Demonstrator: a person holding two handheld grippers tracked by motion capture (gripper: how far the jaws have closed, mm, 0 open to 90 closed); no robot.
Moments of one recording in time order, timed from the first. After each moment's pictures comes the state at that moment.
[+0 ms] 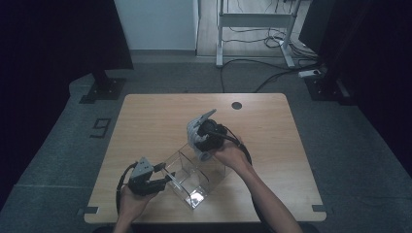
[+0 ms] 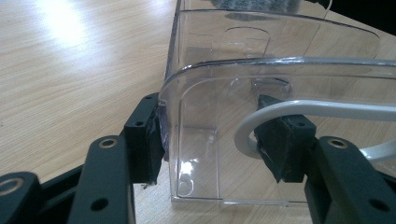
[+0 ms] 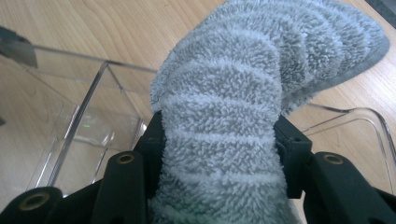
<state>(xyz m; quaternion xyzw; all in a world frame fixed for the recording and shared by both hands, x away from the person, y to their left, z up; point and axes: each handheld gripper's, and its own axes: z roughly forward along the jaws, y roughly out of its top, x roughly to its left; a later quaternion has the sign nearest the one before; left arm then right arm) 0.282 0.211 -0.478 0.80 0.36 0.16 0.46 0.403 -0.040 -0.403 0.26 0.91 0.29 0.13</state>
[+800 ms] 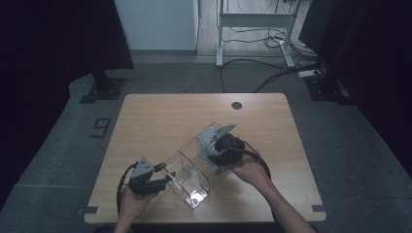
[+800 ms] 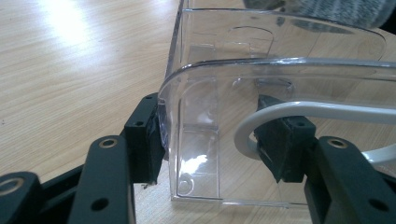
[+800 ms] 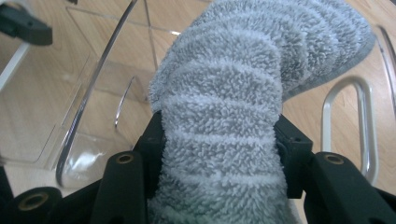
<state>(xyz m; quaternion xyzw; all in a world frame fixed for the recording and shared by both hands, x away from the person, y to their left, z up) 0.281 0.209 -0.478 0.80 0.36 0.16 0.45 0.358 -0.088 -0.409 0.25 0.91 0.30 0.13</state>
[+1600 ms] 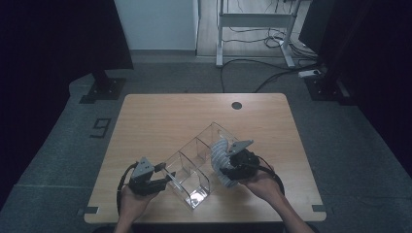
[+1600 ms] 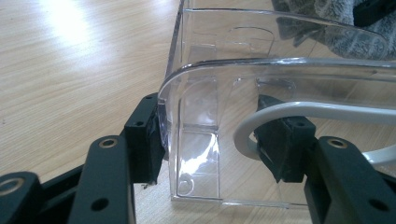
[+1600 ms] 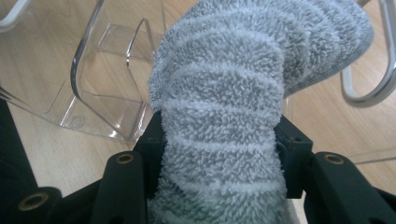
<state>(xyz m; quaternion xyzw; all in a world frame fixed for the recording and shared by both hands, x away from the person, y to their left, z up) 0.281 0.209 -0.478 0.80 0.36 0.16 0.45 0.325 -0.128 -0.435 0.27 0.90 0.32 0.12</state>
